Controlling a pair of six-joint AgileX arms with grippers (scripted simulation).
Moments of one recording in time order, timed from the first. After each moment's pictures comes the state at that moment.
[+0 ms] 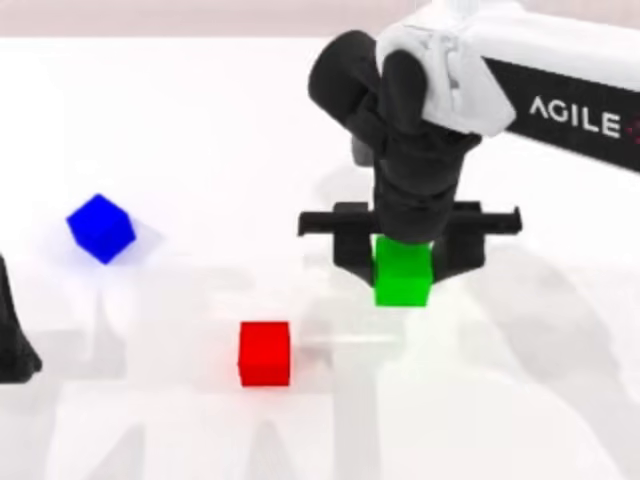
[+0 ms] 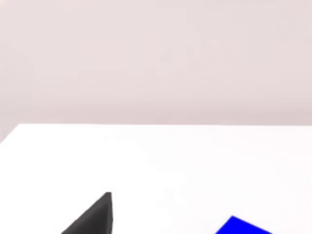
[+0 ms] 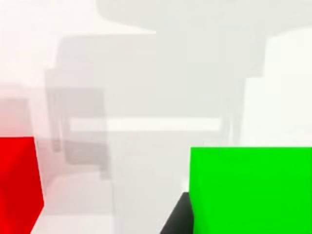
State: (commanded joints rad) left arm 0.00 0.00 0.00 0.00 0.00 0.00; right arm 0.70 2.10 1.74 -1.19 0.02 0.72
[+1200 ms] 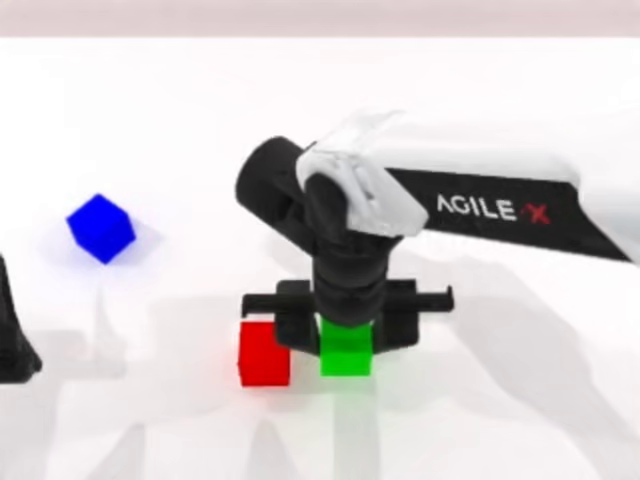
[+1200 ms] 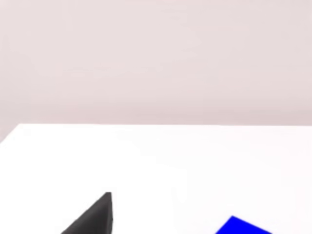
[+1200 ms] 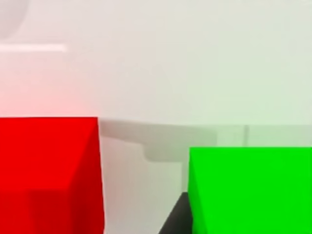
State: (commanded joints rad) left arm 0.00 0.00 0.00 0.00 0.00 0.00; right arm 0.83 2.19 1.63 -0.99 0.03 0.85
